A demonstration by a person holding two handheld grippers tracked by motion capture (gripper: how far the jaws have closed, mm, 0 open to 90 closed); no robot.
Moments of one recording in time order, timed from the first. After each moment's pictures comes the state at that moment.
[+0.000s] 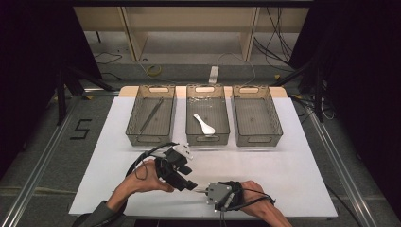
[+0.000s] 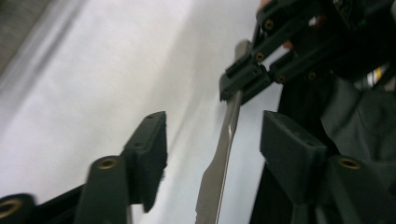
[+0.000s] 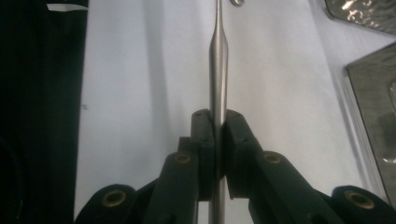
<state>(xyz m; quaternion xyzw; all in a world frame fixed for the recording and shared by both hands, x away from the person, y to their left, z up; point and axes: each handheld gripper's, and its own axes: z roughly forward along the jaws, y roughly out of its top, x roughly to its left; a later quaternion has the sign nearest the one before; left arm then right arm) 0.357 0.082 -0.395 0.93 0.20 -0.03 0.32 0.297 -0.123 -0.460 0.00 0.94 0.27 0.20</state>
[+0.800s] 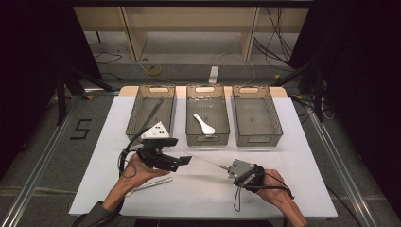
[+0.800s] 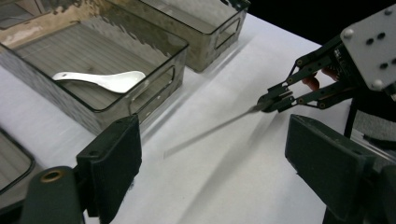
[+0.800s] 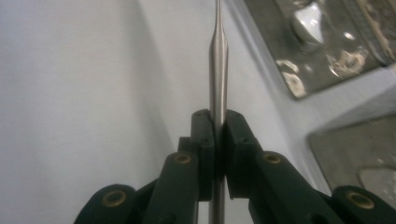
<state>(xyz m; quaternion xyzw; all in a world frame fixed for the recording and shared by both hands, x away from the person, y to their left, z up) 0.365 0.126 -0.373 0.83 0.30 0.08 0.47 0.336 -0.179 -0.447 0.14 0.93 0.24 0.26</state>
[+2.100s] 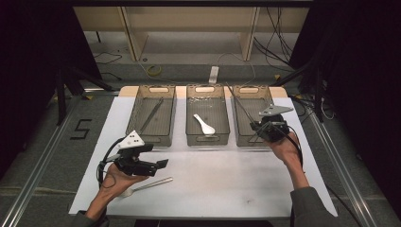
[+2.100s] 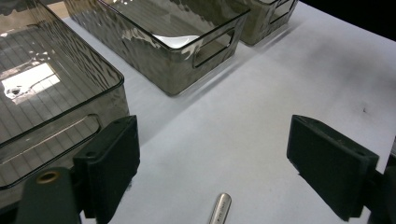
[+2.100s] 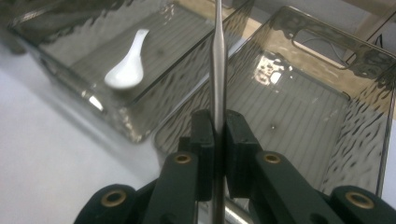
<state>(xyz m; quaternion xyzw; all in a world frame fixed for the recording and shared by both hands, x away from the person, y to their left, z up) 0.354 0.185 -0.405 0.81 0.35 0.11 0.46 0.445 -0.246 -0.387 0.39 0.82 0.35 0.24</state>
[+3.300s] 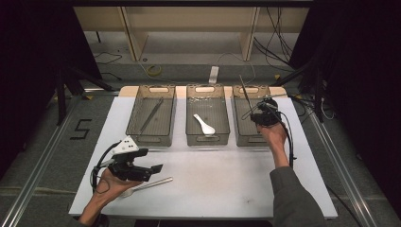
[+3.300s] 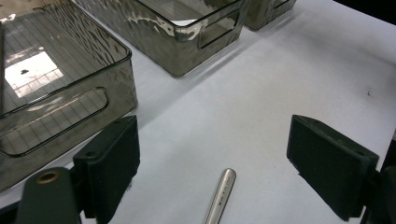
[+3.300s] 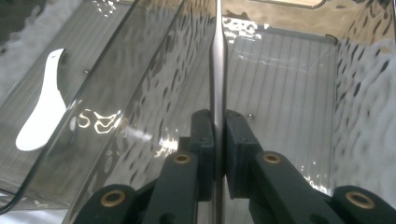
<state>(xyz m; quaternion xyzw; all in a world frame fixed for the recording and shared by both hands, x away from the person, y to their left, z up) 0.345 0.198 -0.413 0.81 0.36 0.12 0.45 0.513 -0.245 -0.411 0.56 0.75 0.31 0.19</state>
